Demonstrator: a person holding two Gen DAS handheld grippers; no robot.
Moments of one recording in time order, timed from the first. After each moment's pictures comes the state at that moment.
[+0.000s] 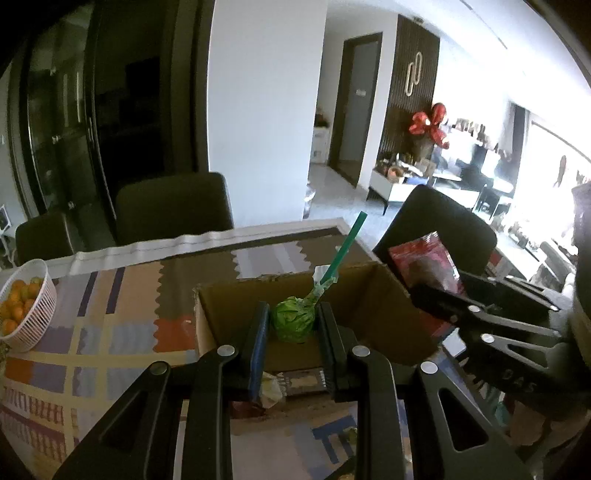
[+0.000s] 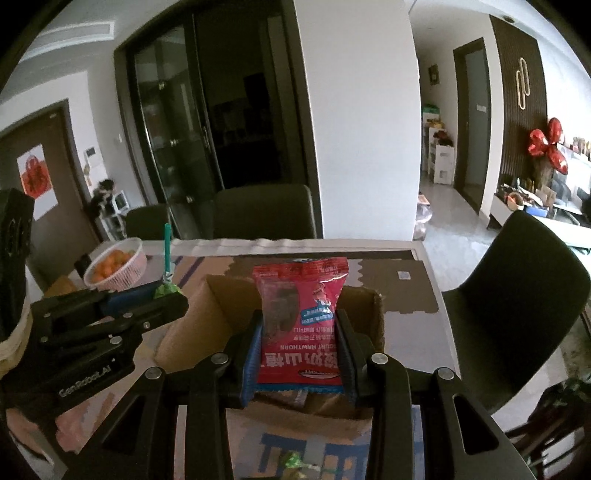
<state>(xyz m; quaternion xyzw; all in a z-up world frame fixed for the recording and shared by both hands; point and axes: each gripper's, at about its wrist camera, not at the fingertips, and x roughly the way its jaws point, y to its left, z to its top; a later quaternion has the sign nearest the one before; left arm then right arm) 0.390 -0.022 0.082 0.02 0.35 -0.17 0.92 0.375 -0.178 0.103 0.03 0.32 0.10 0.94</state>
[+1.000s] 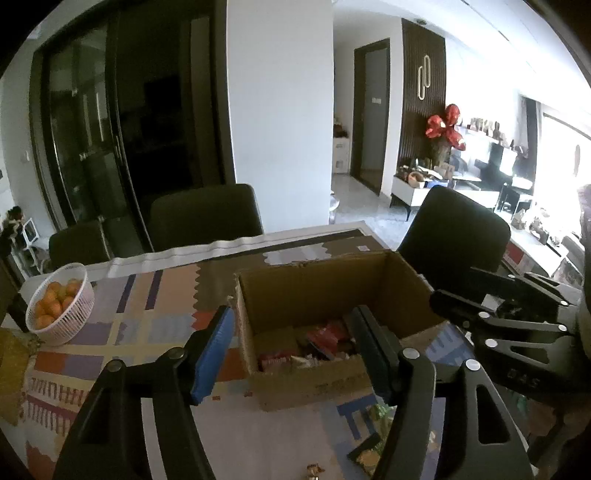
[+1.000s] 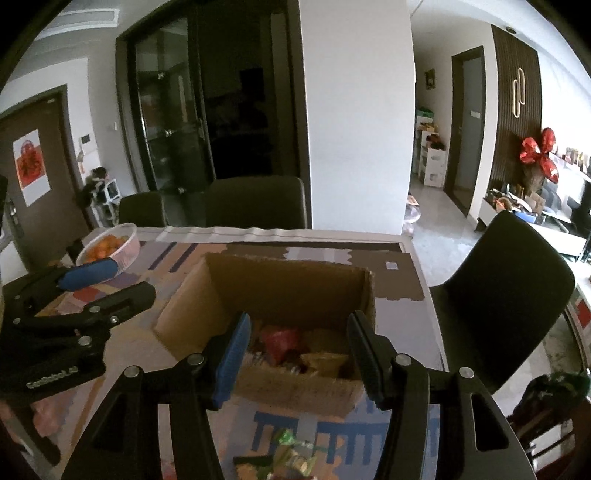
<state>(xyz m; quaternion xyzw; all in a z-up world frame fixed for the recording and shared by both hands) 0.322 -0.001 0.095 0.05 0.31 -0.13 0.94 0.332 -0.172 0.104 0.01 0.32 0.08 0.94</state>
